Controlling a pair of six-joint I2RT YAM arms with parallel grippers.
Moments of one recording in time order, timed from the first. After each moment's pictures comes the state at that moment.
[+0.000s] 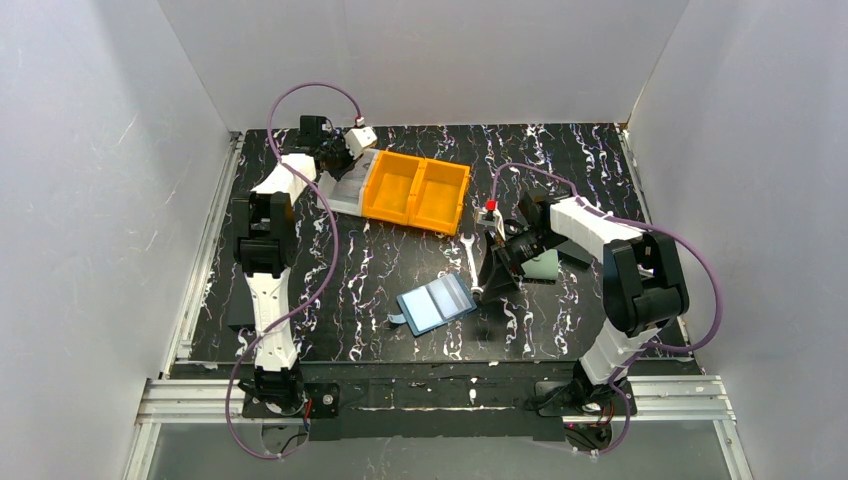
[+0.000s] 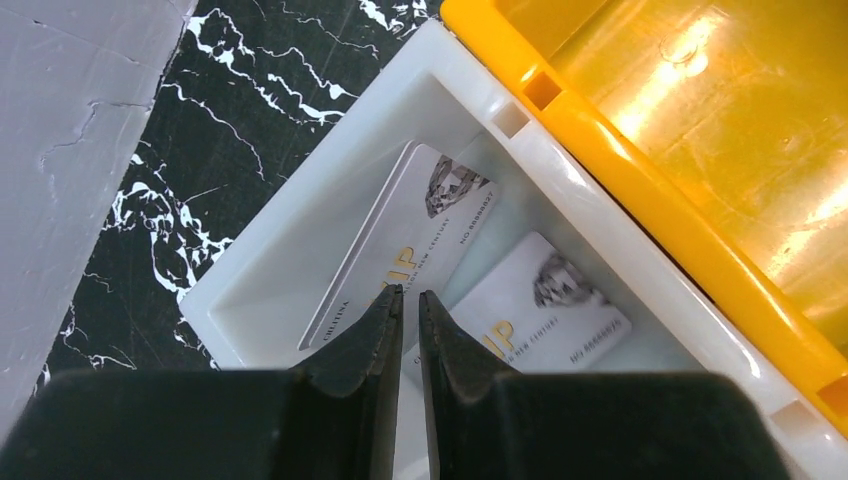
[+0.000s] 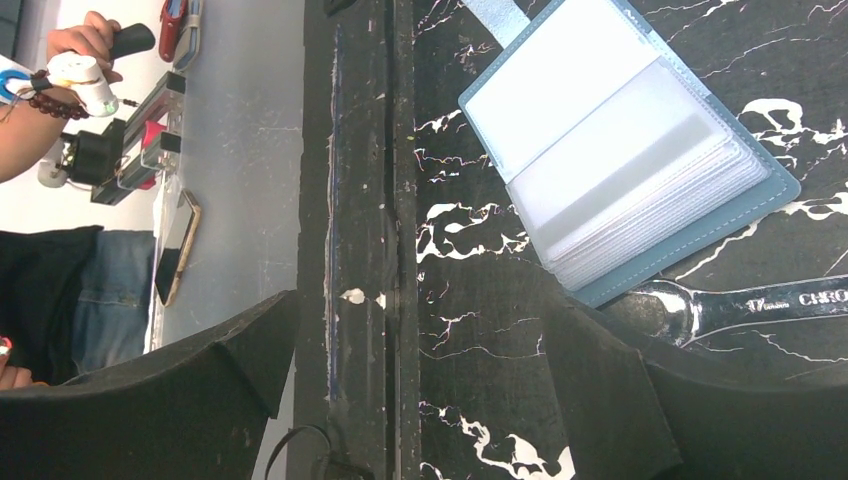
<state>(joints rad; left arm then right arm) -0.08 2.27 1.82 -0.35 0.46 0.88 0.33 1.71 1.14 -1.13 -1.19 -0.93</state>
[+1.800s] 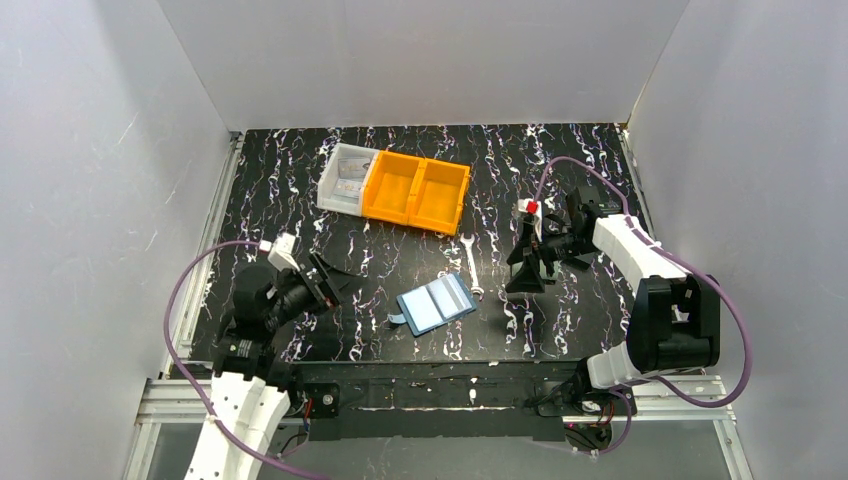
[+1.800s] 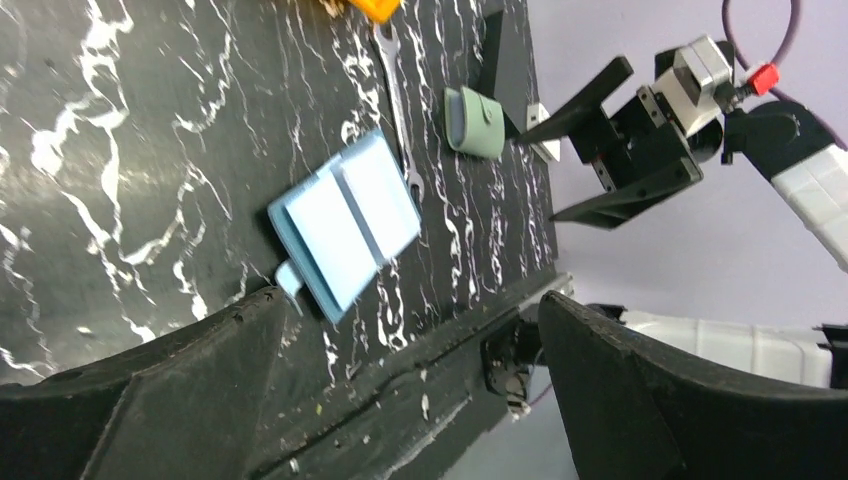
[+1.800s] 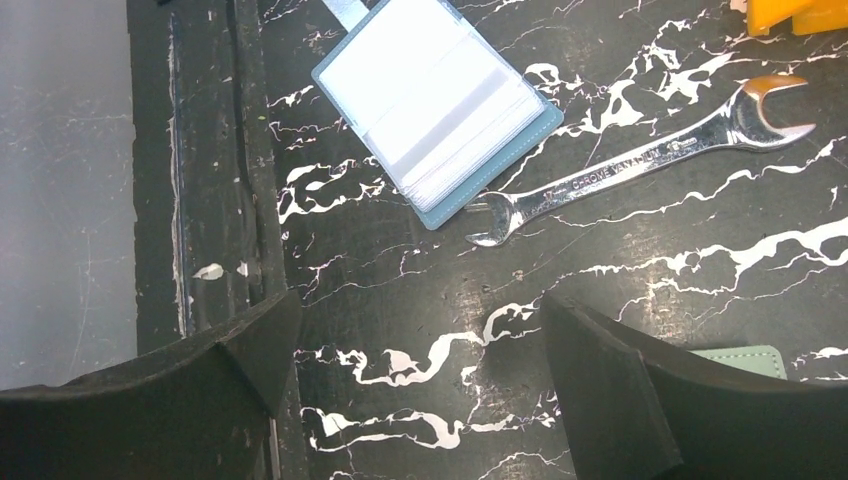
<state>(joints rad) -0.10 0.43 0.46 -0.42 0.58 -0.78 0.11 1.46 0.99 -0.97 -1.09 -1.02</state>
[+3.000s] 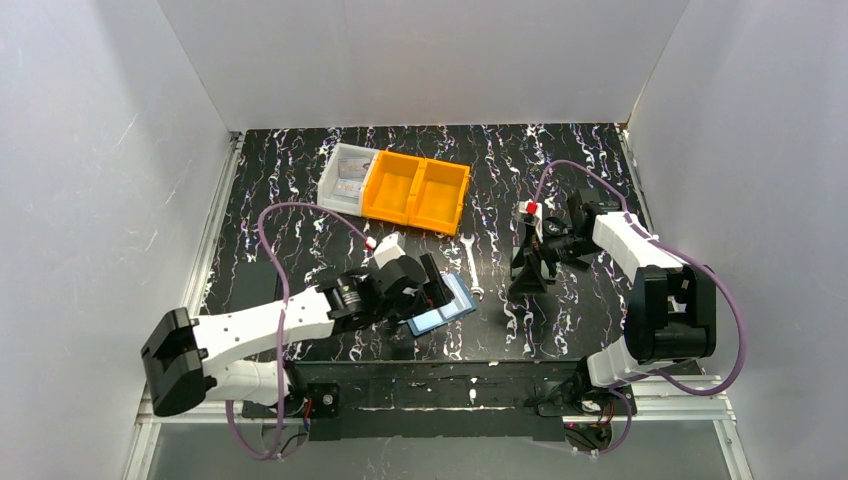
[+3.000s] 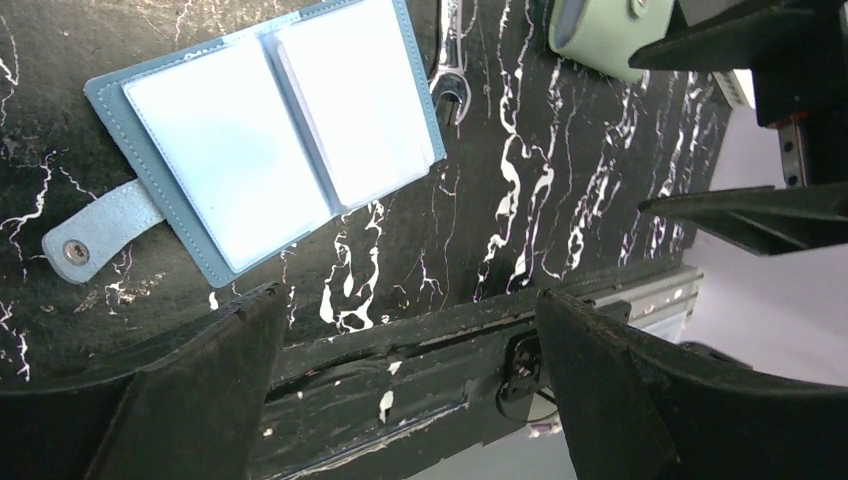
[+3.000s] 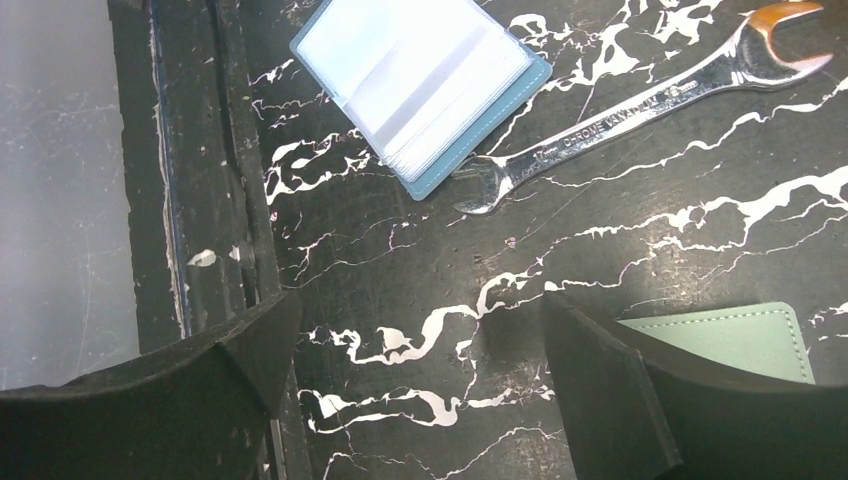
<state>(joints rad) -1.09 1.19 0.82 -0.43 -0.28 -1.22 0.08 1.51 0.99 -1.00 -1.06 -1.05</state>
